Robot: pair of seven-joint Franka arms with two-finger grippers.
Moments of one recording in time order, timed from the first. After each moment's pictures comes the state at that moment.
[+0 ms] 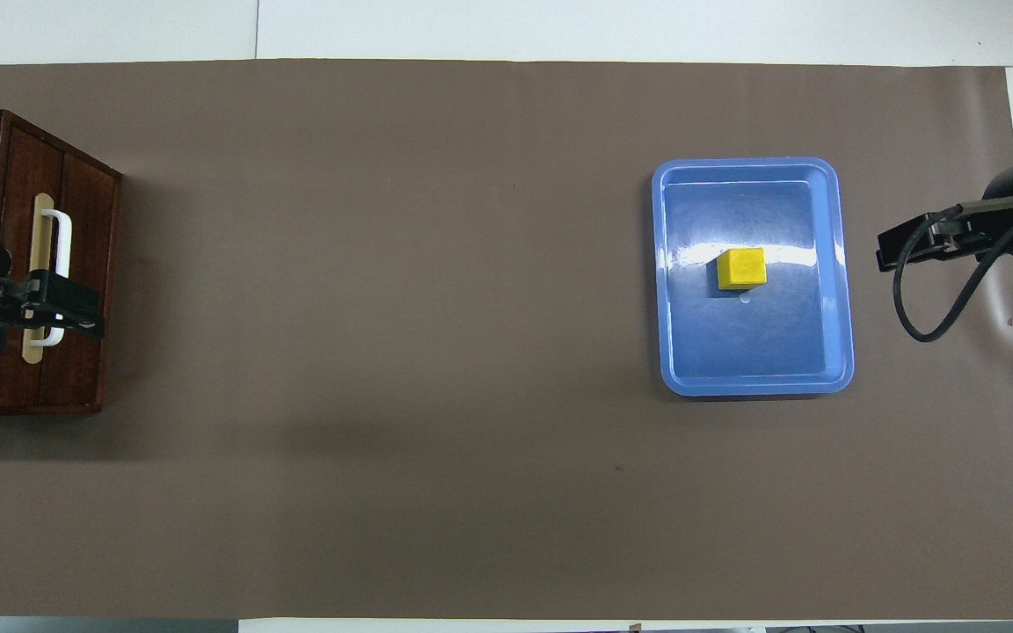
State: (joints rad) left arm -0.06 -0.04 -0.01 -1.66 -0.02 1.44 -0.10; right arm -0.05 0.07 0.06 -1.58 -0.02 1.59 -0.06
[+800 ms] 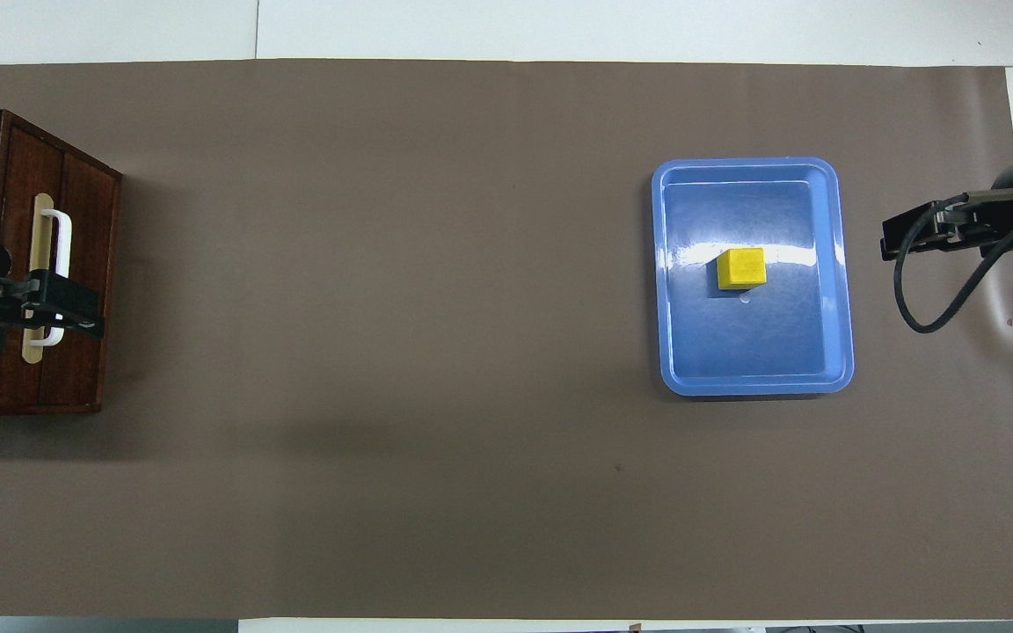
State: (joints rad) left arm -0.06 -0.04 -0.01 -1.66 -0.02 1.44 -0.10; right arm -0.05 0.07 0.06 -1.59 -0.02 1.63 0.09
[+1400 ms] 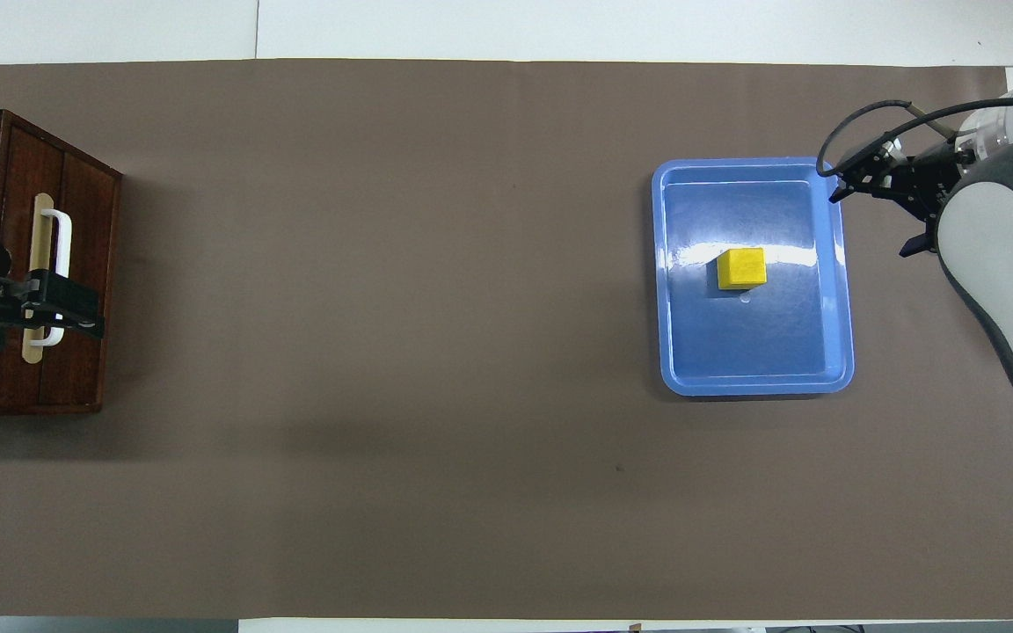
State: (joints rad) left arm -0.06 -0.04 -0.01 -1.66 -0.02 1.44 -0.10; right arm -0.06 0.22 0.06 -1.59 0.07 1.78 0.77
